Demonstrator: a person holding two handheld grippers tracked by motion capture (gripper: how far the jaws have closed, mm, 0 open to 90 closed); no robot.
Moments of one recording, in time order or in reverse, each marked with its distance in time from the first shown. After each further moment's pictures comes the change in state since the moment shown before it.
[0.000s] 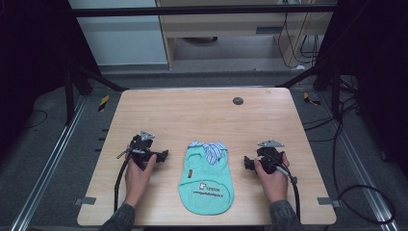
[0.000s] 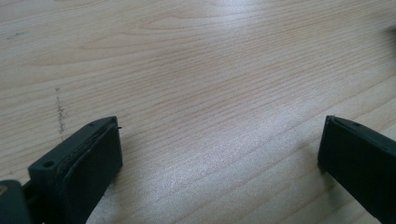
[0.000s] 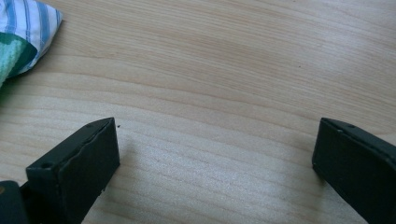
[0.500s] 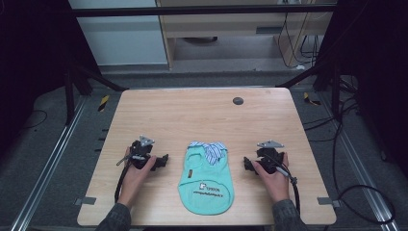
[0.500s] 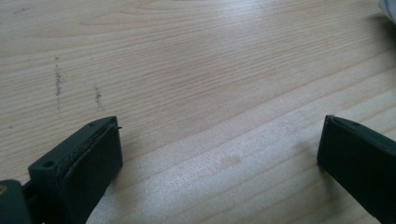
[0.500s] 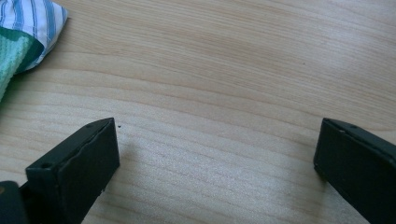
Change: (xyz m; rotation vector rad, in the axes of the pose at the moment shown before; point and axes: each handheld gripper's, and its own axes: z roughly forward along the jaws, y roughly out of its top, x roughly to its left) left arm -0.014 -0.014 -0.014 0.006 0.012 -0.009; right arm 0.001 -0.001 -0.001 -0.001 0.007 0.001
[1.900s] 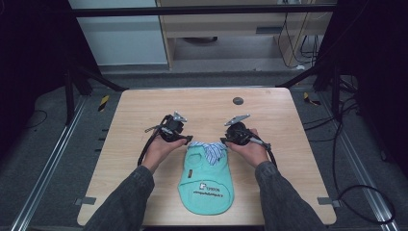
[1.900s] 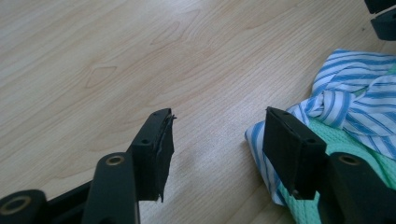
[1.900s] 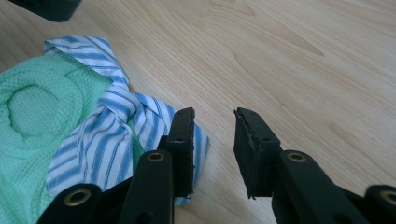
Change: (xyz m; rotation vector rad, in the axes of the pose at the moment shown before) left arm -0.052 0.111 0.034 0.073 -0.203 0.231; right arm 0.057 0.098 0.036 0.060 0.311 -0.303
